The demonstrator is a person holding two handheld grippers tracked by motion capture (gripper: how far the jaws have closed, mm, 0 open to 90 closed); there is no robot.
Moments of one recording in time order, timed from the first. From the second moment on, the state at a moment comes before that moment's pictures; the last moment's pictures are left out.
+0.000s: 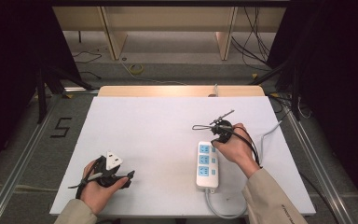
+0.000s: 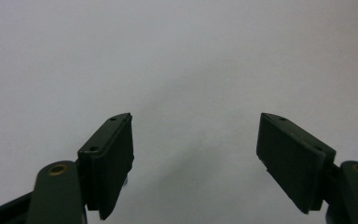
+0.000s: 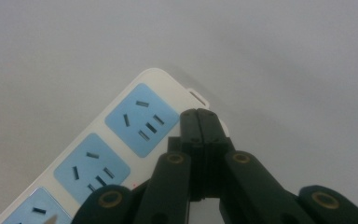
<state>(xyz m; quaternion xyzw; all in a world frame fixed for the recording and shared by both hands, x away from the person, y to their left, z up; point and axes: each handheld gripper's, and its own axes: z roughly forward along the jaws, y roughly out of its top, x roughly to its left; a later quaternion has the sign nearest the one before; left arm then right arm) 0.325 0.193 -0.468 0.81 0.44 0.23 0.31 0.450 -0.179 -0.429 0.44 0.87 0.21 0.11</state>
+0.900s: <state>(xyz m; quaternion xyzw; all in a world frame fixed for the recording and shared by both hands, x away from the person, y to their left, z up) 0.325 0.193 -0.468 0.81 0.45 0.23 0.31 0.449 -0.176 -0.433 0.43 0.88 0.19 0.10</state>
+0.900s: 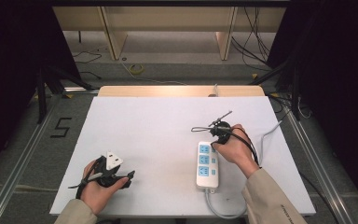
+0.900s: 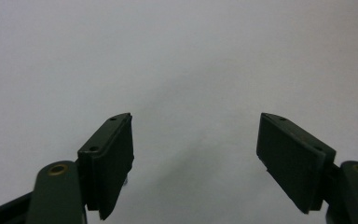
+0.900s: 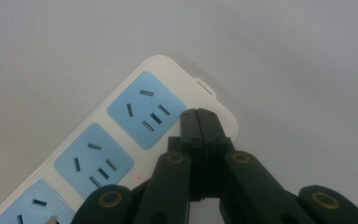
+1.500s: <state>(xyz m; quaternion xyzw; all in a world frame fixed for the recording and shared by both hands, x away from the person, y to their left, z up) 0.325 0.192 -0.469 0.81 0.44 0.23 0.31 0.451 -0.177 -0.435 0.44 0.87 0.19 0.09</state>
